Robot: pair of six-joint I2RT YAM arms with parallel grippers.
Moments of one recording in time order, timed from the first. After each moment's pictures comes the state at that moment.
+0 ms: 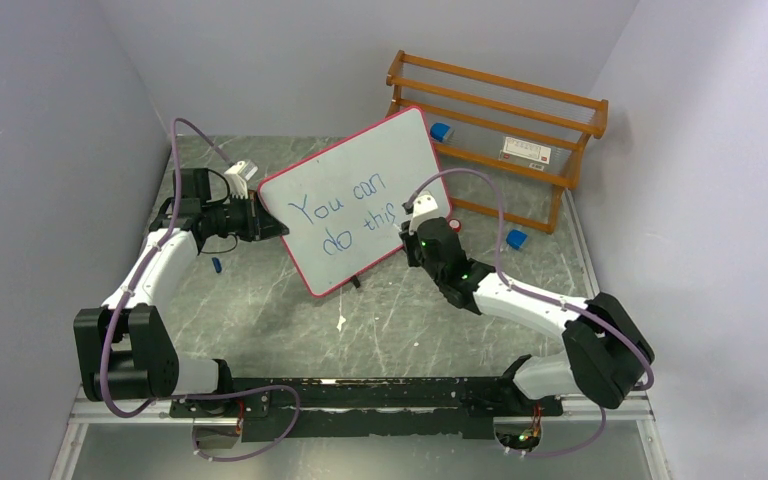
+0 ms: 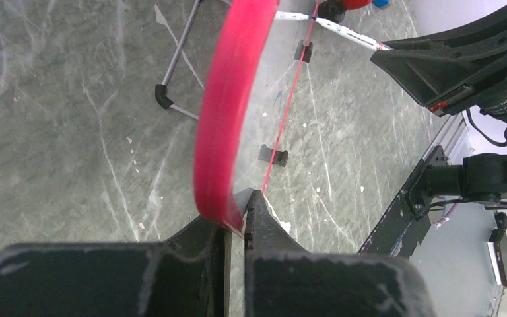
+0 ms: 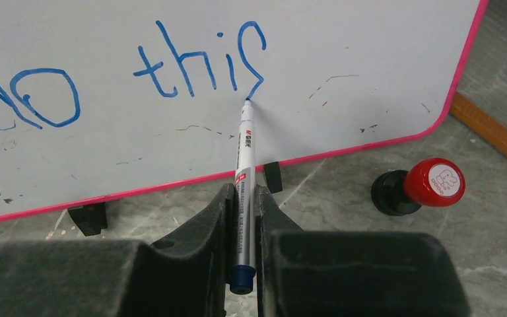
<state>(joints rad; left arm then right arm) 0.04 1.35 0.94 -0.38 0.86 -0.05 0.73 1.34 0.68 0.23 0.31 0.09</state>
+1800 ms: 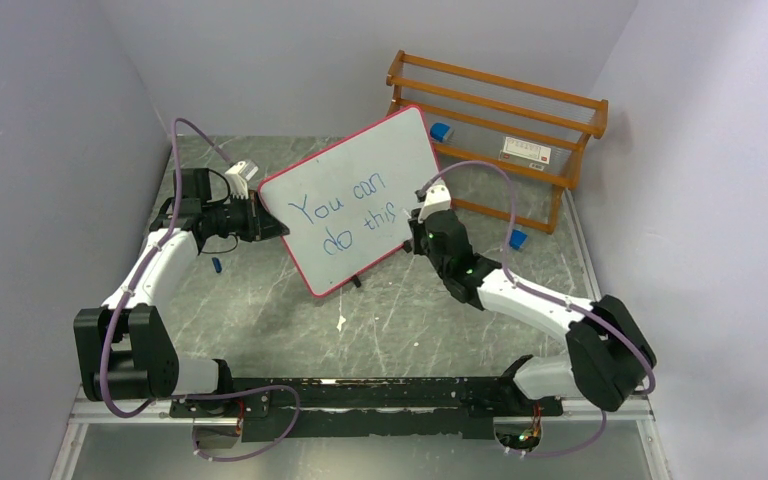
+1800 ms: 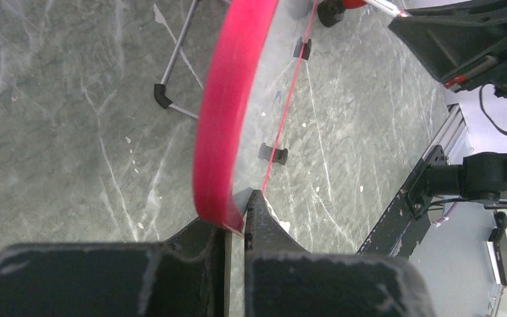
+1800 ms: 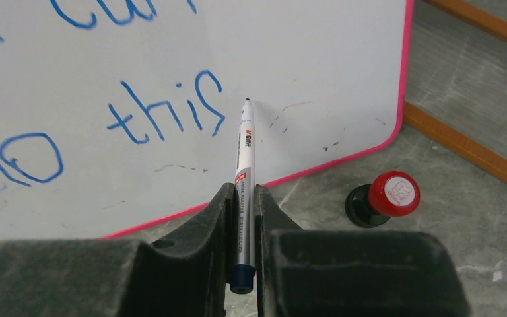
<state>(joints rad) 0.03 1.35 0.94 -0.39 0.86 -0.05 0.68 1.34 0.70 0.27 0.37 0.12</state>
